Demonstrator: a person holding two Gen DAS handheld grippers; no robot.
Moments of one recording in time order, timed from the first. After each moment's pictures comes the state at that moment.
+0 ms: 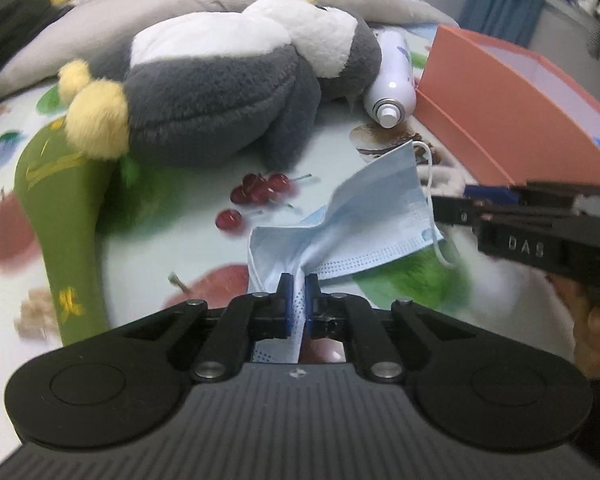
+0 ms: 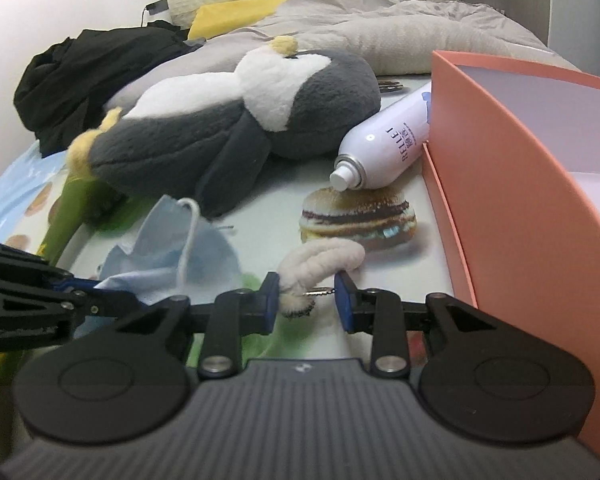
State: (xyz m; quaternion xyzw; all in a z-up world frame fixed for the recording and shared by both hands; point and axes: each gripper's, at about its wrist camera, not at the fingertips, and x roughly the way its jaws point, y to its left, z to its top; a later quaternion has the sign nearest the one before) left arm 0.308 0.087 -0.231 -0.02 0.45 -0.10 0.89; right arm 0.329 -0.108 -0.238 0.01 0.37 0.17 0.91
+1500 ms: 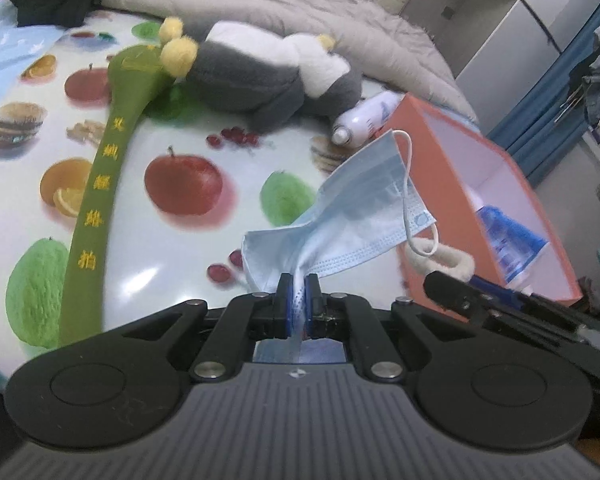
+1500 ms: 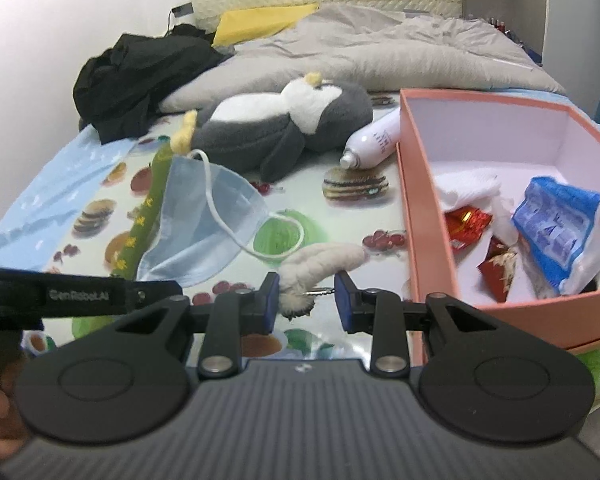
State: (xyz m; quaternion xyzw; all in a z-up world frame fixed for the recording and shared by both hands) left arm 0.158 0.033 -0.151 -0.22 0.41 -0.01 0.88; right arm 0.187 -0.156 -0.144 0.00 0.36 0.19 0.91
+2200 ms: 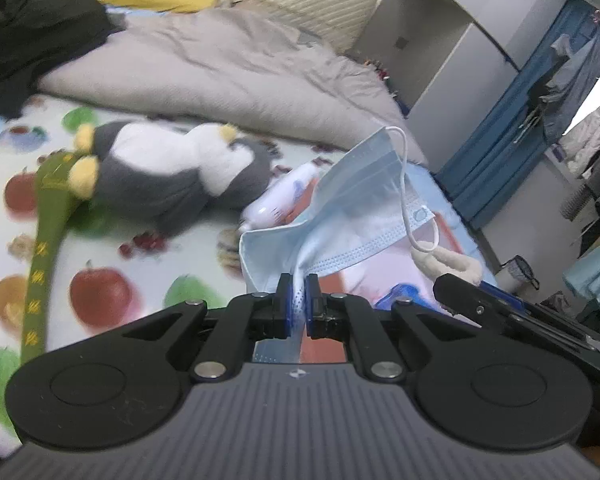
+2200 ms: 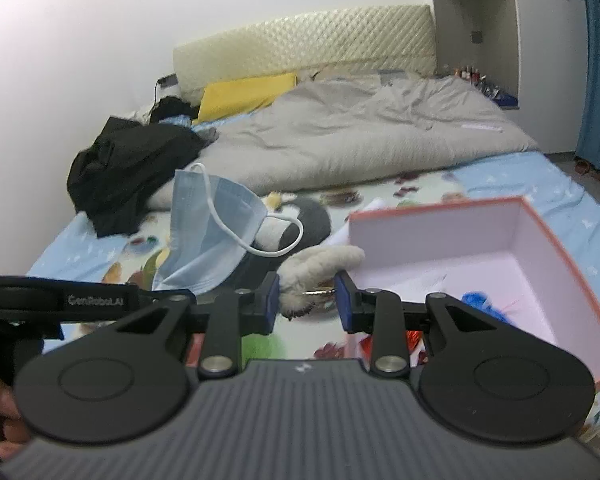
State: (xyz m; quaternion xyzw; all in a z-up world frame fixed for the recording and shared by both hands) left arm 0.225 -0.025 -0.034 -0.20 0.36 -0.06 0.91; right arm 0.227 -0.227 -0.038 0.04 0.29 0.18 0.94
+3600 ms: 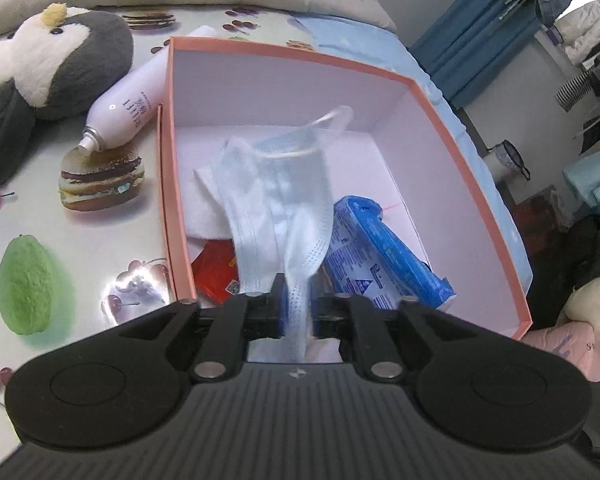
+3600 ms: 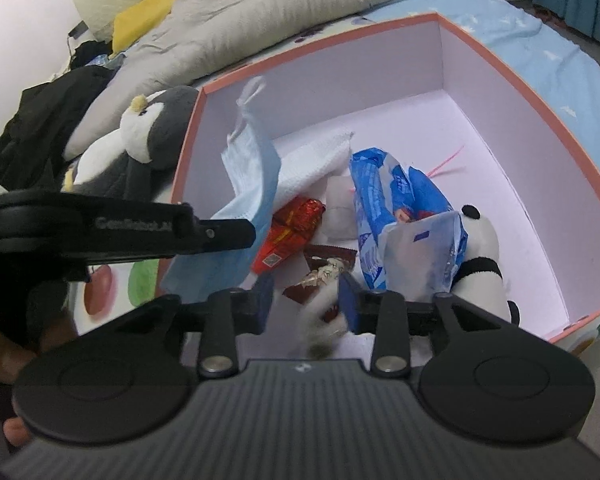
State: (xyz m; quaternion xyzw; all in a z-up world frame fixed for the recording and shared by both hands) left arm 0.366 -0.174 -0.139 -0.15 0.52 -0.14 0.83; right arm 0.305 -0.319 -0.152 0.12 0.48 0.11 0.86
